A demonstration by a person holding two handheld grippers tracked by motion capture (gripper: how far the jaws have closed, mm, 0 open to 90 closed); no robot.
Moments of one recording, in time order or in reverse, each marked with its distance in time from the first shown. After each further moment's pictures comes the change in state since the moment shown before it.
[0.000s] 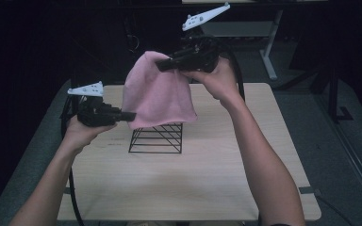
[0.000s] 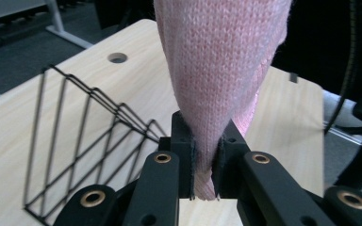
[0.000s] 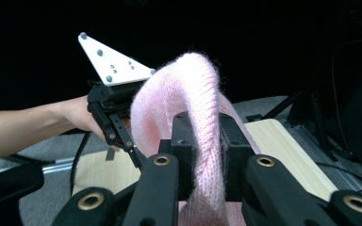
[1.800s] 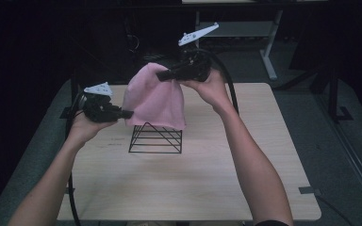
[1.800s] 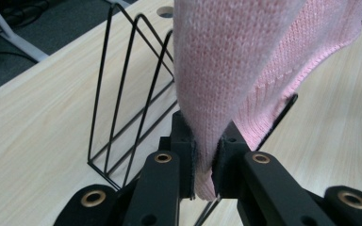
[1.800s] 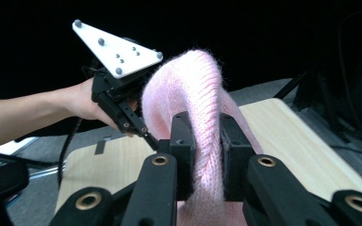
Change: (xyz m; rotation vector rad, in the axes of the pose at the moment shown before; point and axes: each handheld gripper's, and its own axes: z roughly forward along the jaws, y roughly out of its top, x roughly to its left) left arm 0.036 -0.020 0.023 0.156 0.143 0.001; right arm -0.032 -0.040 0.037 0.039 0.021 0.082
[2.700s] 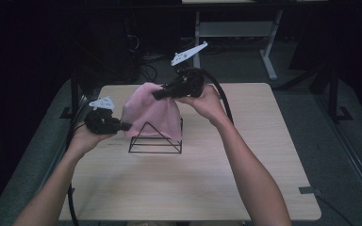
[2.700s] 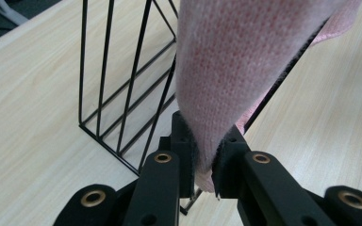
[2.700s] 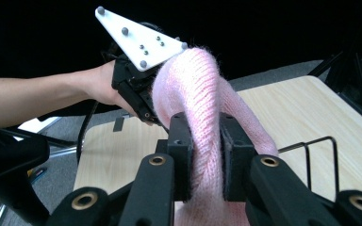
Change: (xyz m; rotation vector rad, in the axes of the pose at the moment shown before) left arm -0.003 -0.035 0.016 0.072 0.021 0.005; right arm 0.009 -0.031 0.028 0.063 0.082 -0.004
